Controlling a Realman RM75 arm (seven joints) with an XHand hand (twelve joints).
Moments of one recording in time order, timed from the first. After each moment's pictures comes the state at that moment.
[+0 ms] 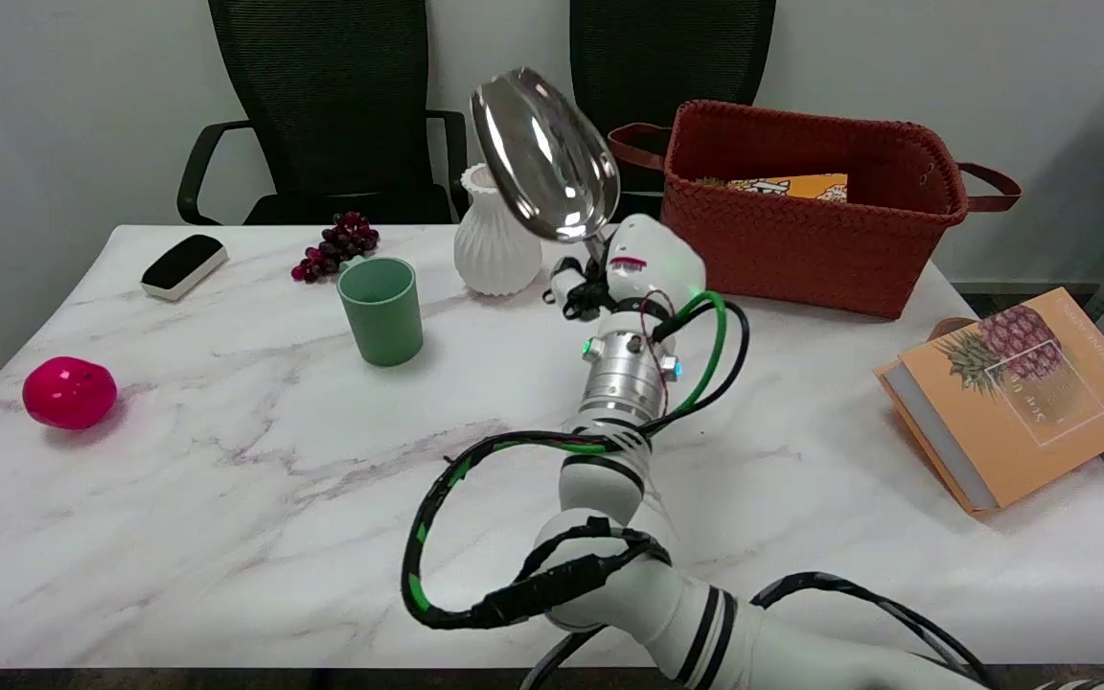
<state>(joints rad) 0.35 -1.64 -2.33 1.35 1.60 1.38 -1.03</state>
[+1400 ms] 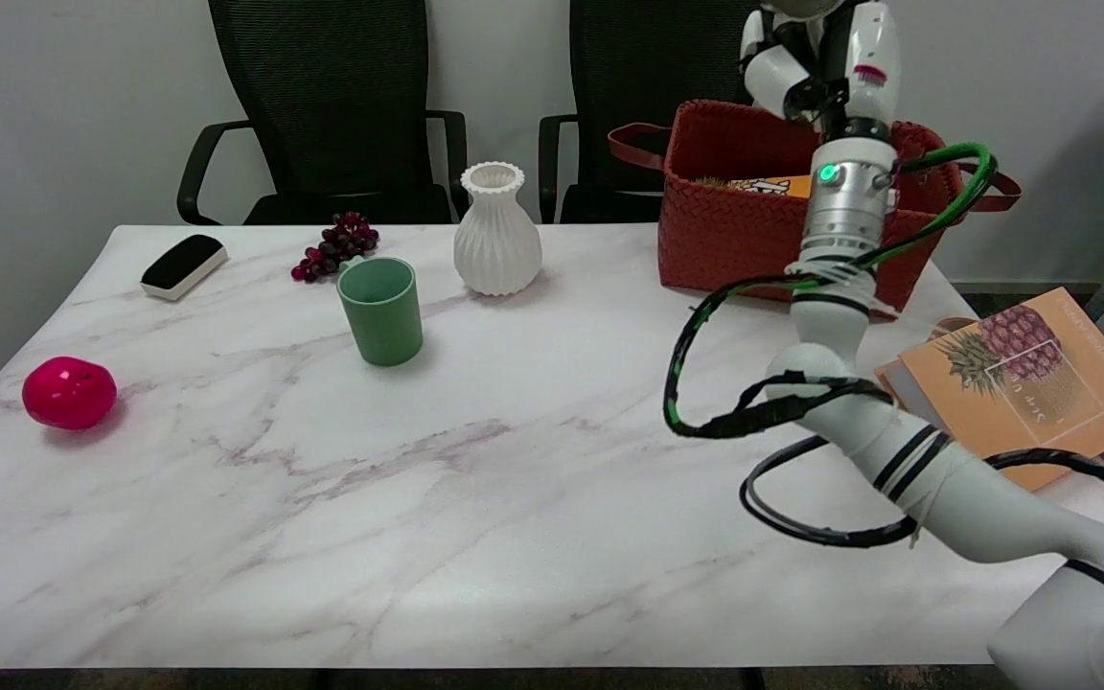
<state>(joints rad) 0.45 -1.12 -2.01 1.32 1.36 1.04 -0.06</state>
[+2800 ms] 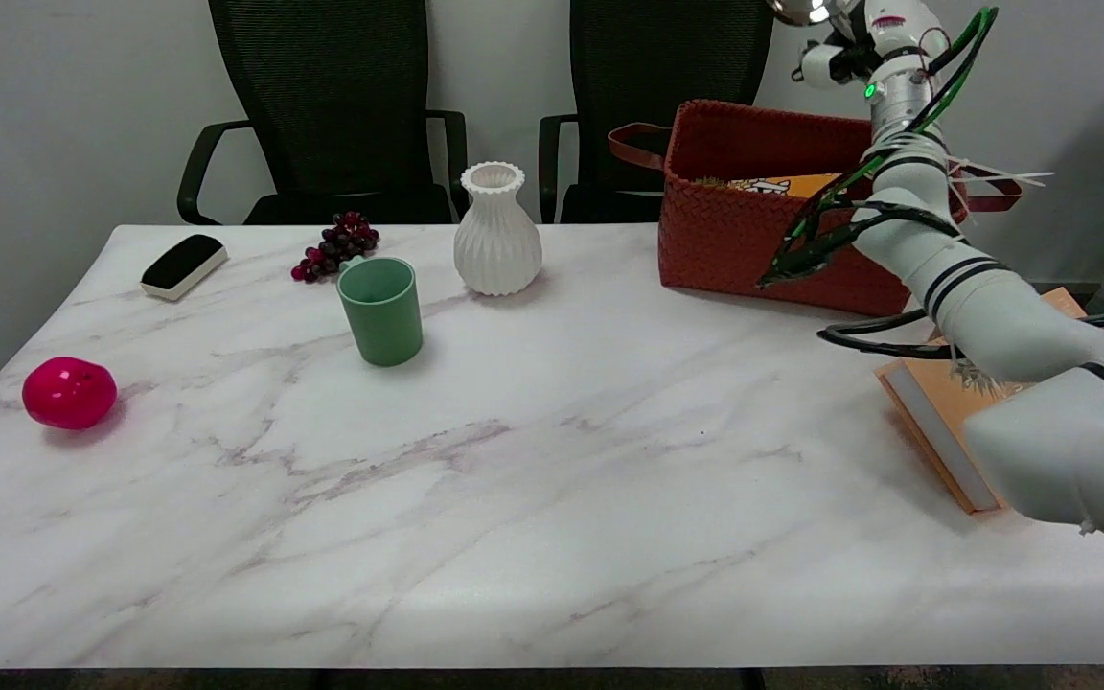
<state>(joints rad) 0.95 -1.02 -1.95 0.56 1.18 0.54 -0.11</state>
